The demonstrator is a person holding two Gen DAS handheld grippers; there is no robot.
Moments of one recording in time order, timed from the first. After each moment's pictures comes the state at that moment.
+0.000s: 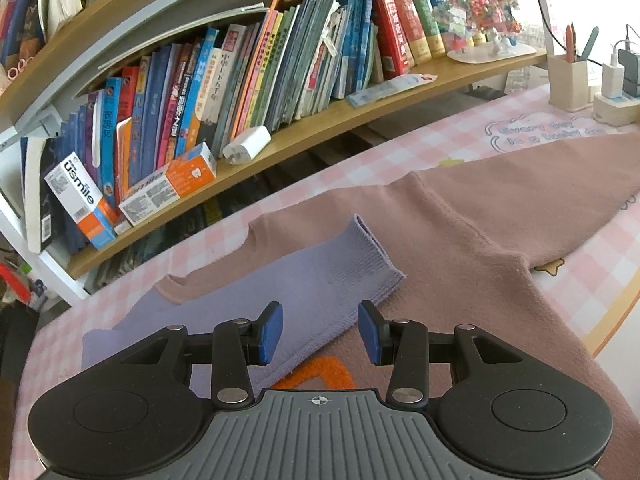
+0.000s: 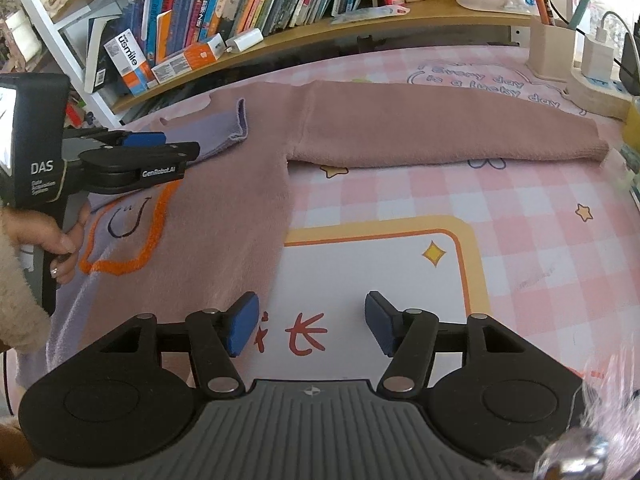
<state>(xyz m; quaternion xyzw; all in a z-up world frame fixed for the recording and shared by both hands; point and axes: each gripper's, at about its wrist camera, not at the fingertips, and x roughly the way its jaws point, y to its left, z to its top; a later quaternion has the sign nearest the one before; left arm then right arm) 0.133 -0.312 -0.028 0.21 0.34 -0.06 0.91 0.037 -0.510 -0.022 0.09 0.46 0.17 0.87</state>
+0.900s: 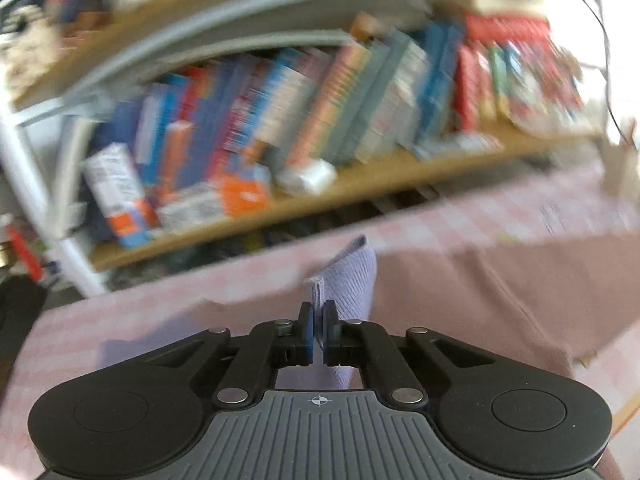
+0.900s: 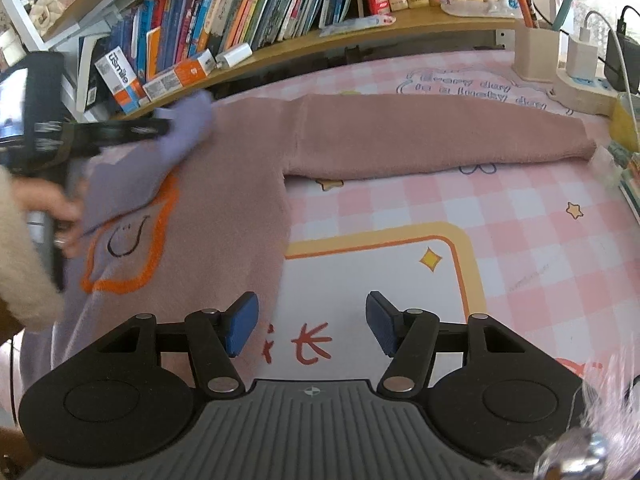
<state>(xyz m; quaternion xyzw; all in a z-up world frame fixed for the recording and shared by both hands) 0.153 -0.256 0.016 0.11 0.29 0.00 0.95 0.036 -0.509 -0.013 0.11 0.44 0.14 0.88</state>
